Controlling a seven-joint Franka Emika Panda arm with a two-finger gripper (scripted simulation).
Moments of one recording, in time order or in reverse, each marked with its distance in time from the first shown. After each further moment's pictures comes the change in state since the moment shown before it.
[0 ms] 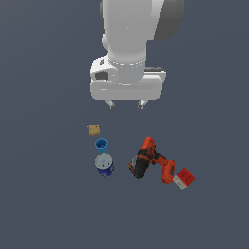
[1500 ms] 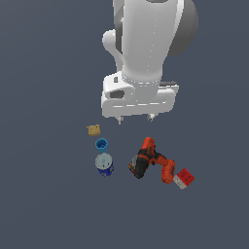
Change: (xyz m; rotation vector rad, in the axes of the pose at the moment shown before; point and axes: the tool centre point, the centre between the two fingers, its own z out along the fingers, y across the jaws) arm 0.046 -0.029 0.016 -0.022 0.022 -0.124
